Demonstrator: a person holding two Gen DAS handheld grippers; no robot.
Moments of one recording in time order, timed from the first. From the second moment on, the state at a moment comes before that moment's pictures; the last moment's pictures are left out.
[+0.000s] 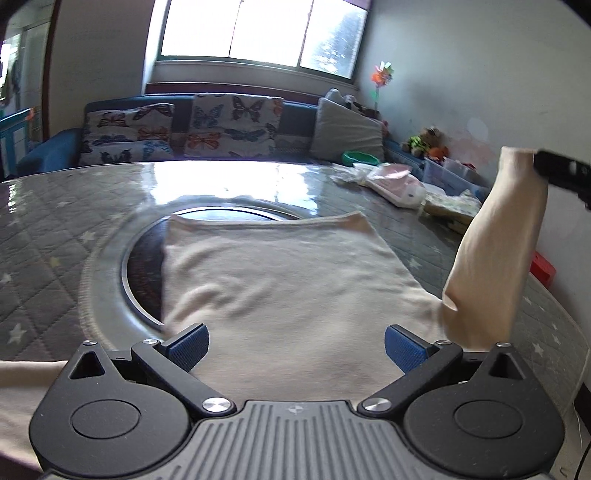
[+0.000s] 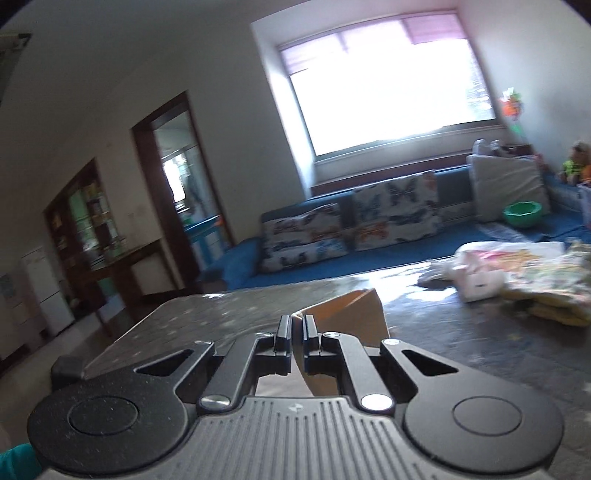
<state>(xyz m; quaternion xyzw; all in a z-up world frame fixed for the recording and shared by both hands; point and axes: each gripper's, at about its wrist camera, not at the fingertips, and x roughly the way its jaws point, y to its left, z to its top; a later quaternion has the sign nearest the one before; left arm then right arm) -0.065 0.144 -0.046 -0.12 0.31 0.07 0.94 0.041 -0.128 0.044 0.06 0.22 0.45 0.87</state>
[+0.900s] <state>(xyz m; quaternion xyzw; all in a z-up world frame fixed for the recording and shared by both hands) -0.077 0.162 -0.046 -0.16 0.29 0.05 0.94 0.034 -0.103 -0.045 -0.08 0.37 0.44 0.81</state>
